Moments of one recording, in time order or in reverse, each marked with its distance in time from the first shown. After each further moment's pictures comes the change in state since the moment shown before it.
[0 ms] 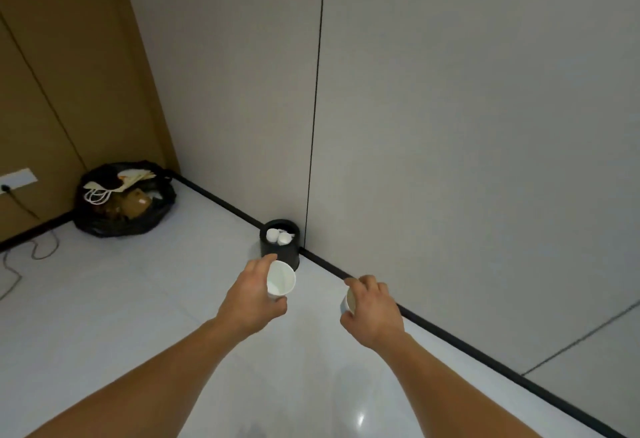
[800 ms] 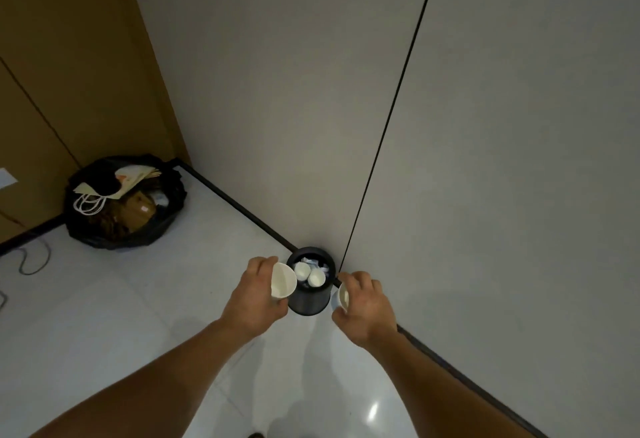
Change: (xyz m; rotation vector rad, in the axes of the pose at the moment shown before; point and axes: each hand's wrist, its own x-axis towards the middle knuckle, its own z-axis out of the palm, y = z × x) left_hand 0.393 -0.151 -0.036 0.033 -0.052 -0.083; right_hand 0.420 -0.110 0.042 0.054 -0.135 -0.065
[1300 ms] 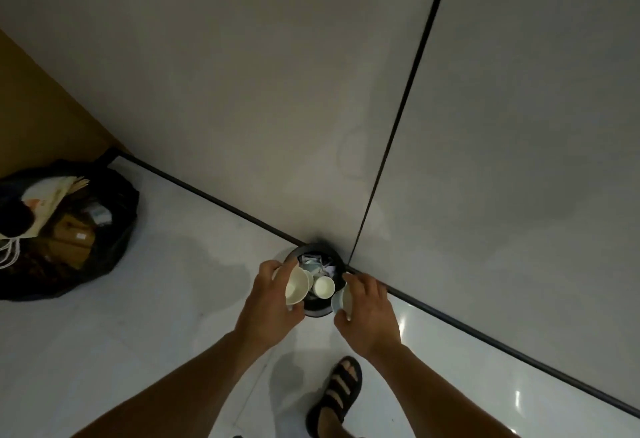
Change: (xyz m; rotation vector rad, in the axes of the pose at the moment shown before) left_hand 0.274 -0.069 0.133 0.103 -0.251 0.092; right_hand 0.246 0.078 0.122 0.240 0.001 0.244
